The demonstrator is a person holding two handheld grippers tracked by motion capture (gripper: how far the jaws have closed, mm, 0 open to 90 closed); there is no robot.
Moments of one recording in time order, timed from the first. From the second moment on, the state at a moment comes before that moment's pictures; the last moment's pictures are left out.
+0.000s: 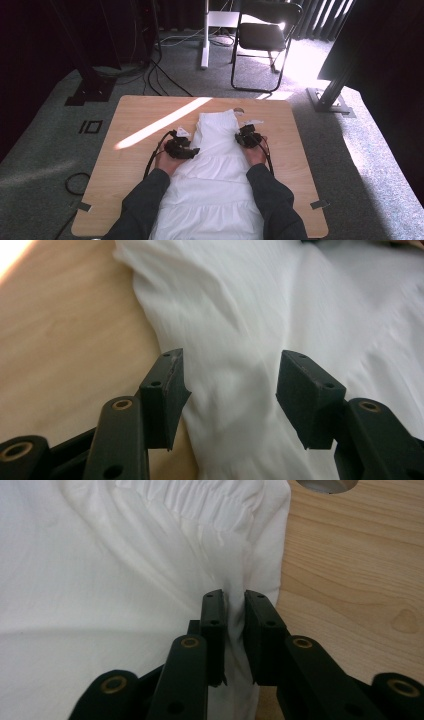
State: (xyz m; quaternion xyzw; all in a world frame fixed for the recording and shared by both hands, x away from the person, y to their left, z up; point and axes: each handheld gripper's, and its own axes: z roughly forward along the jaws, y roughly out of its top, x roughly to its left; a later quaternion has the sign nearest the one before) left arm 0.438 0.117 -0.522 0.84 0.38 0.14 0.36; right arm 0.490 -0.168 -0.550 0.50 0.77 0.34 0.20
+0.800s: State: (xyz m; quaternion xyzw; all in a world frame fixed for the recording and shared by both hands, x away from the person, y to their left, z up) left arm 0.351 0.126 -0.553 0.83 0.39 0.15 0.37; right arm 0.392 -0.159 -0.556 0.49 0.77 0.36 0.19
